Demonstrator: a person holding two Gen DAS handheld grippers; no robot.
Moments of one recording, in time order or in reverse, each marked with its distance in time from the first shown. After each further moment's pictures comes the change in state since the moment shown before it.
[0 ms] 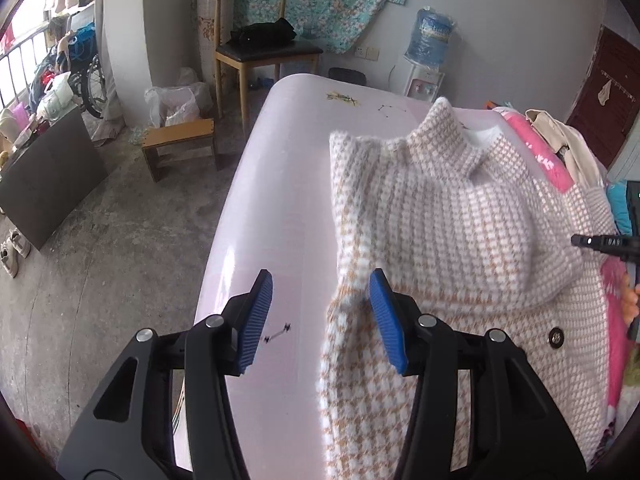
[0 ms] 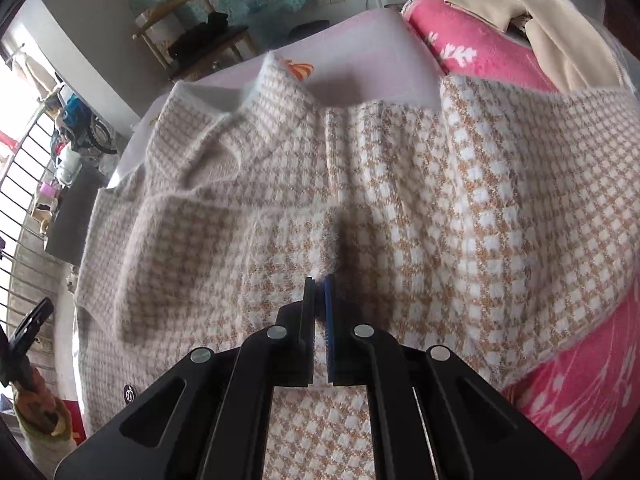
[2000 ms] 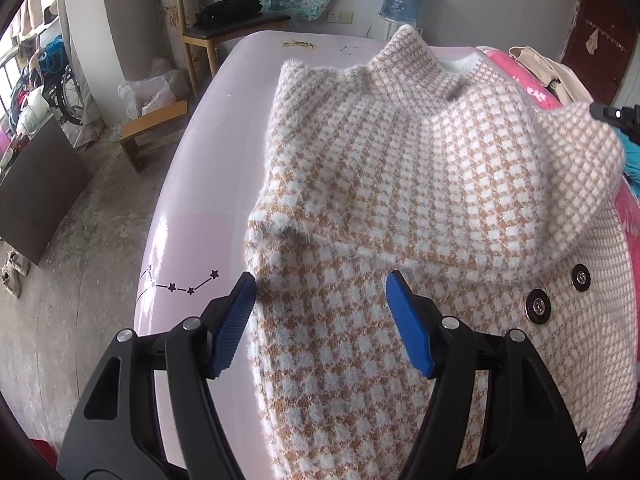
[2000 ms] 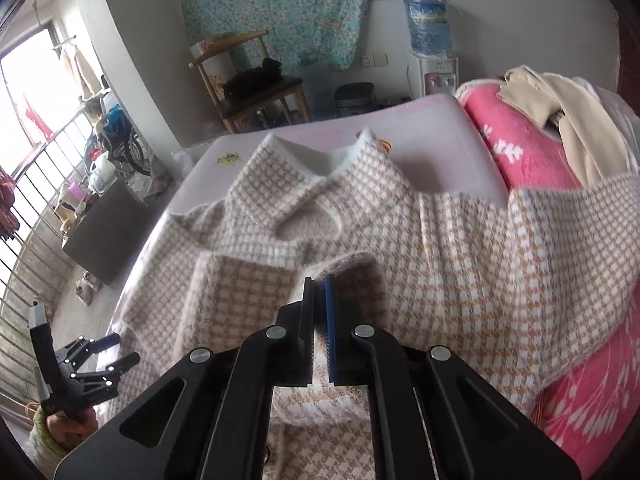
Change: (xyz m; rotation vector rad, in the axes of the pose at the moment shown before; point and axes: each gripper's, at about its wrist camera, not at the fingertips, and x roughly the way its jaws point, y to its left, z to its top) left arm 0.036 -0.042 -0.055 0.111 0.090 0.030; right arm -0.057 0.091 0.004 -0.140 -0.260 0.033
